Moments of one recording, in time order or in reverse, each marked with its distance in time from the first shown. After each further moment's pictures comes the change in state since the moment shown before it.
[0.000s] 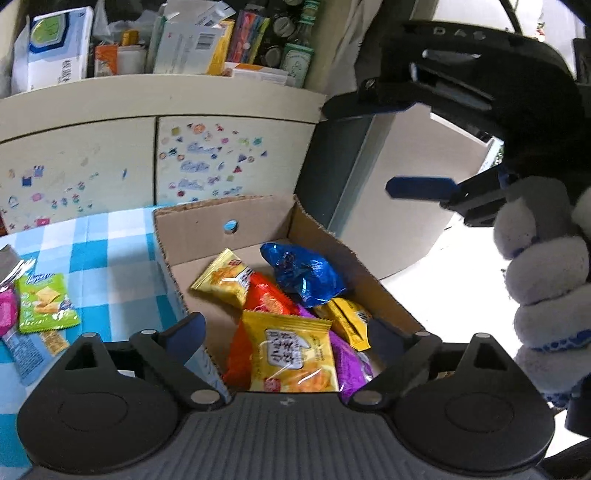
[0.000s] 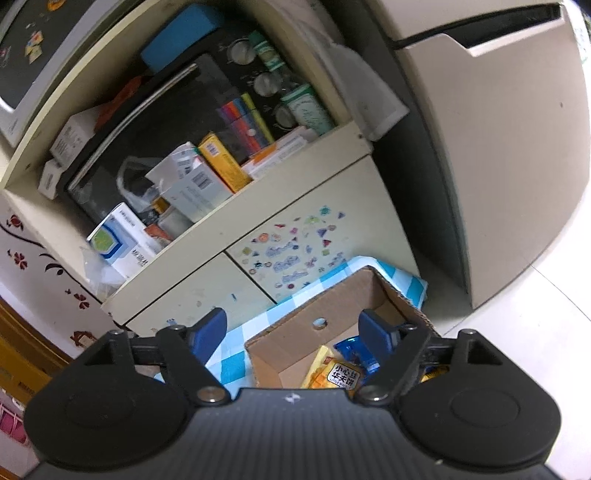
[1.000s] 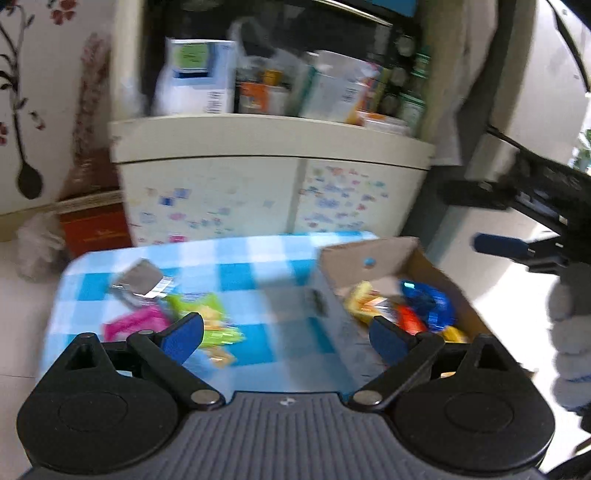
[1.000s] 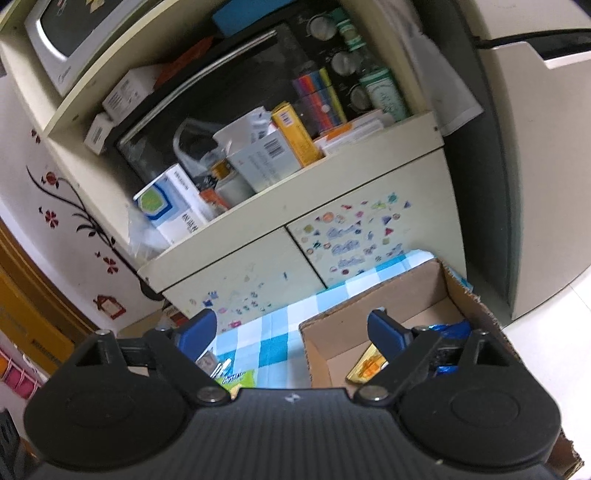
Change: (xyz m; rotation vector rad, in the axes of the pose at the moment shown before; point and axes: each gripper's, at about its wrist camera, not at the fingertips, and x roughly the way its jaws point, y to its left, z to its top) left arm -0.080 0.099 0.022 -0.074 -0.052 0.244; right arm 0.016 0.047 -0.017 -0.124 0.049 0.100
